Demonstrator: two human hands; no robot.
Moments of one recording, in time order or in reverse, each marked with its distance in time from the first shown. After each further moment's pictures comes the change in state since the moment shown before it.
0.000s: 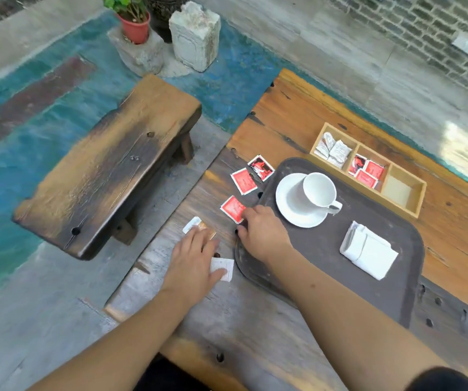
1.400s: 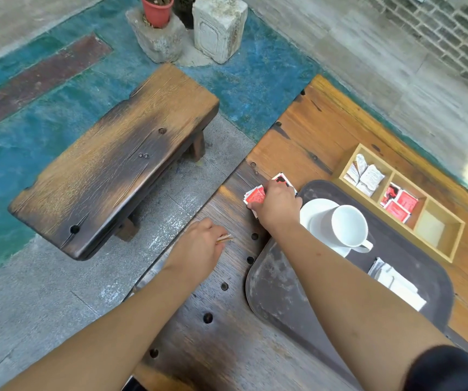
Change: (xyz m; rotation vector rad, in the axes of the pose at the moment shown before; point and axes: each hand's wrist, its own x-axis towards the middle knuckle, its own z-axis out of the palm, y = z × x) left_hand 0.087 -0.031 -0.027 -0.279 0.077 -0.023; right_hand 0.124 0.001 -0.021 0.039 0.088 0.285
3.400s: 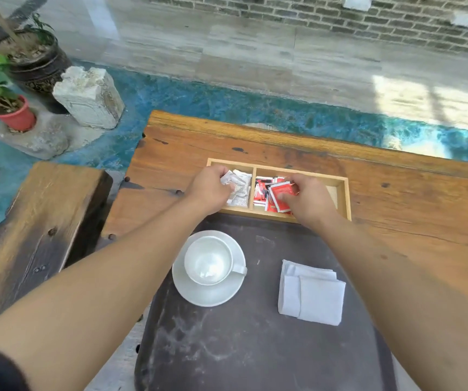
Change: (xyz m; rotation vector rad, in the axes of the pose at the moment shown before) left_hand 0.260 0.274 0.080 -0.077 -0.214 0.073; right_hand 0.031 0.317 -0.114 0.588 0.234 0.266
